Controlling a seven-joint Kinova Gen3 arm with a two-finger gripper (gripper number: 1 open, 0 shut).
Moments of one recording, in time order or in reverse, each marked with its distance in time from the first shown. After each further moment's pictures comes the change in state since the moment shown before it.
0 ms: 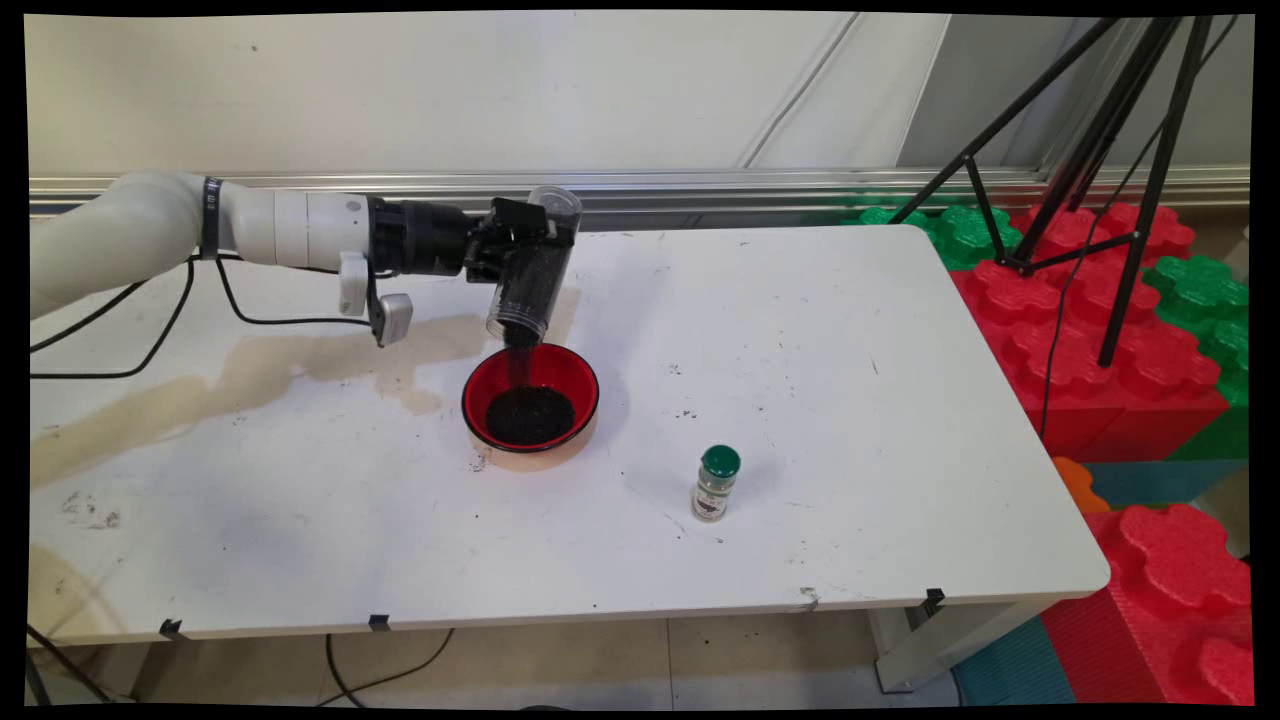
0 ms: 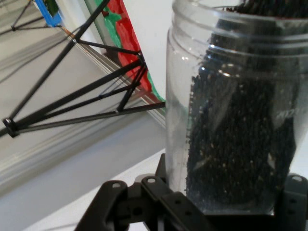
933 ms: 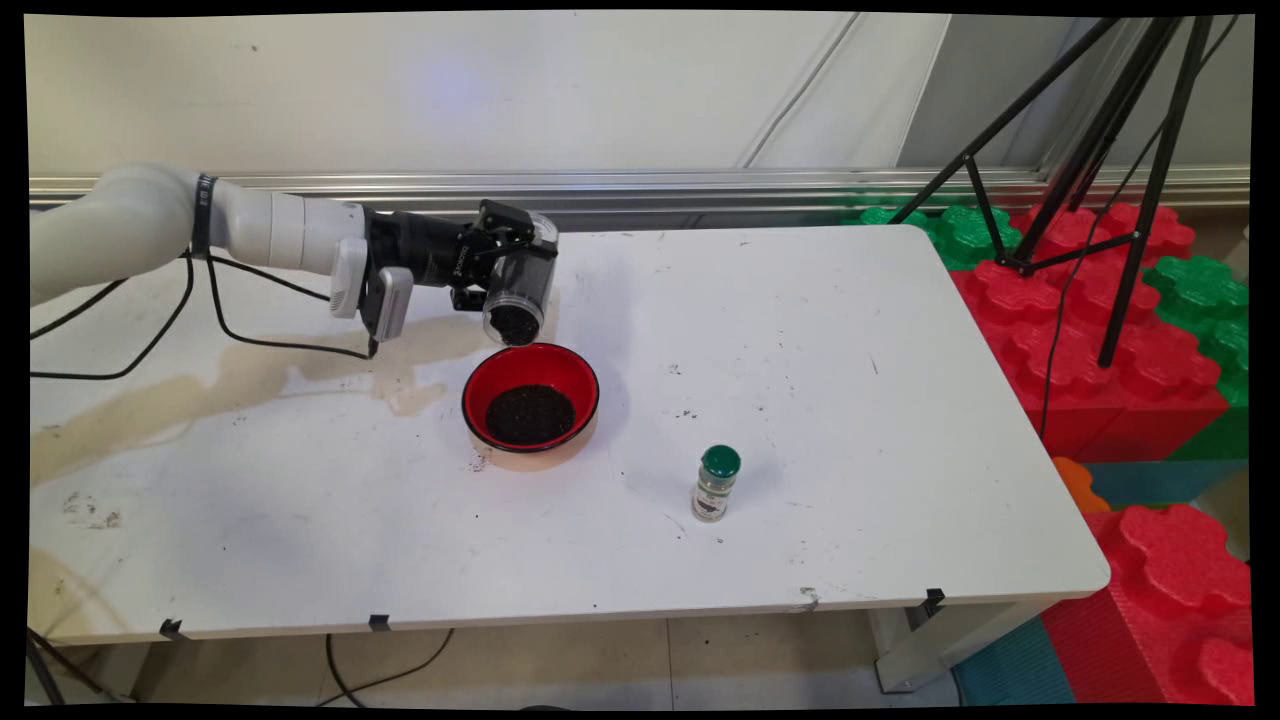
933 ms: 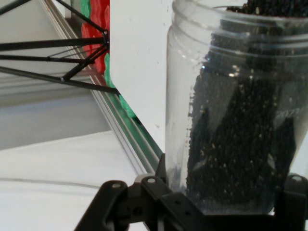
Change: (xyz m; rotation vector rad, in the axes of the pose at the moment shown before) arm -0.002 0.008 -0.006 -0.114 -0.002 -0.405
